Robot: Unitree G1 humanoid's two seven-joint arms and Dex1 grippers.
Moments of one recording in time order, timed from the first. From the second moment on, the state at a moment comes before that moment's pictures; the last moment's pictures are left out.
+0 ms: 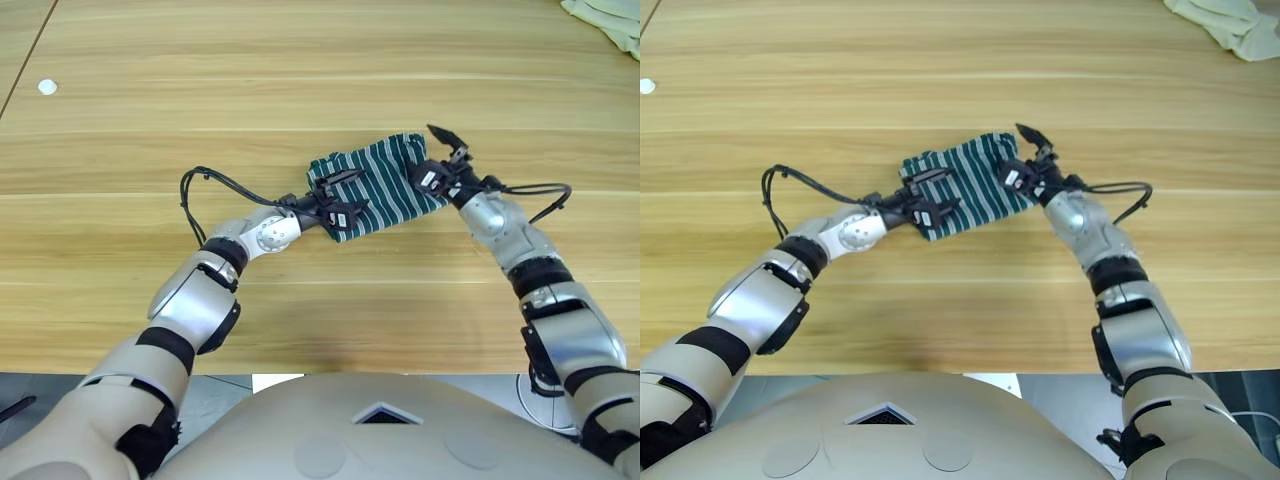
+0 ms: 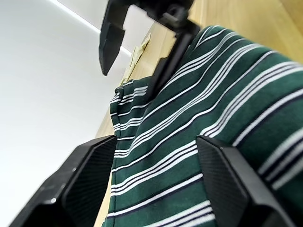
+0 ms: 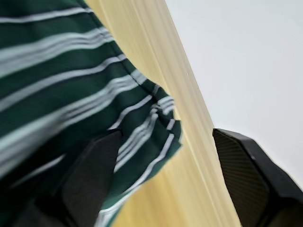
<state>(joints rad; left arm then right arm) -0.66 0.19 -0.62 1.23 0.69 -0.93 0.10 -0.53 -0.47 0.32 0.89 -0.53 -0.54 0.01</state>
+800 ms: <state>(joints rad) -0.50 0.27 -0.38 0.96 0.51 -1.28 0.36 -0.44 -0.21 0.22 0.82 -0.18 -0.54 0.21</state>
